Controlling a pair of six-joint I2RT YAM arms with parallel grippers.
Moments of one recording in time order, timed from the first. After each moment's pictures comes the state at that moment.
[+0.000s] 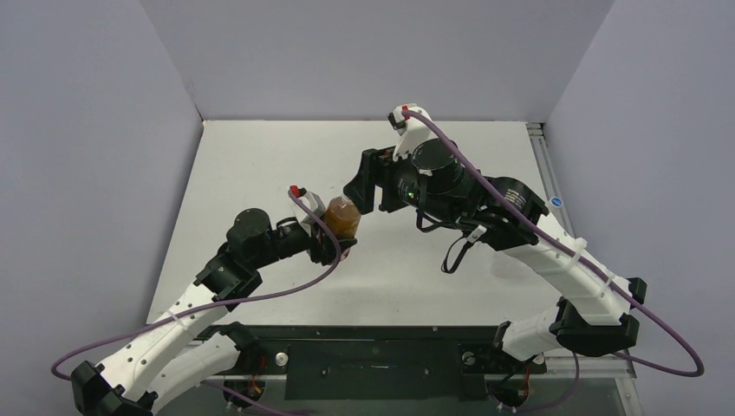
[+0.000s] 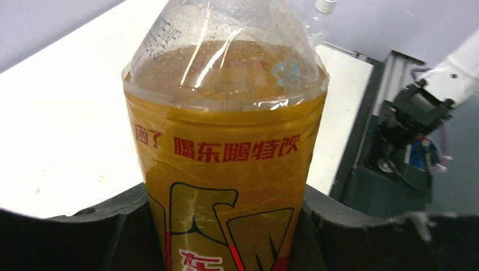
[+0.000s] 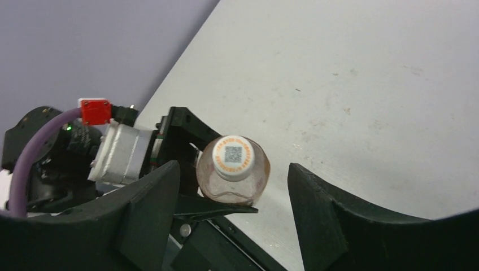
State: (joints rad) left arm -0.67 0.81 0.72 -0.01 0.45 -0.09; right arm 1.06 1.40 1.90 -0.85 0.19 0.46
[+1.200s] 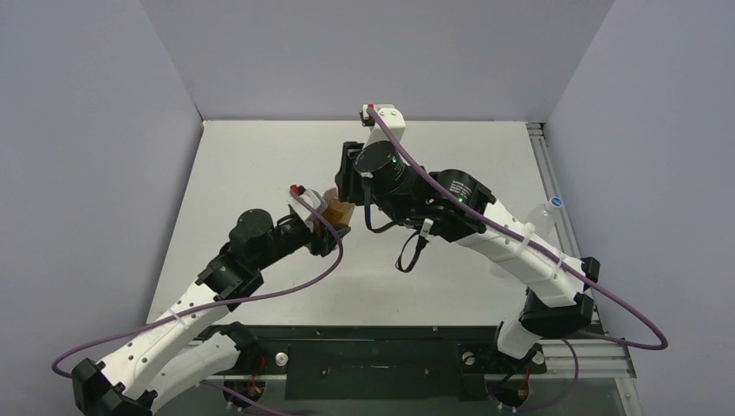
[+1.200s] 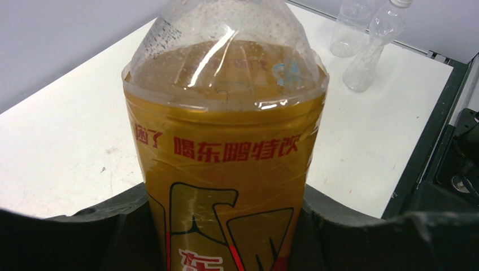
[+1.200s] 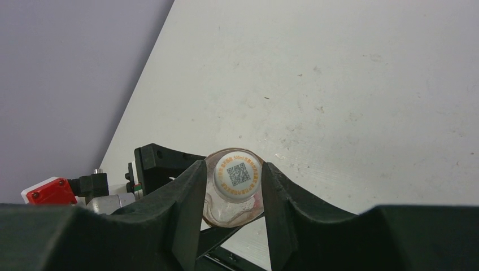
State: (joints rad) left arm -0.68 0.81 0.71 -0.01 0.22 0.01; right arm 1.15 1.62 2.10 -0.97 0.55 0.63
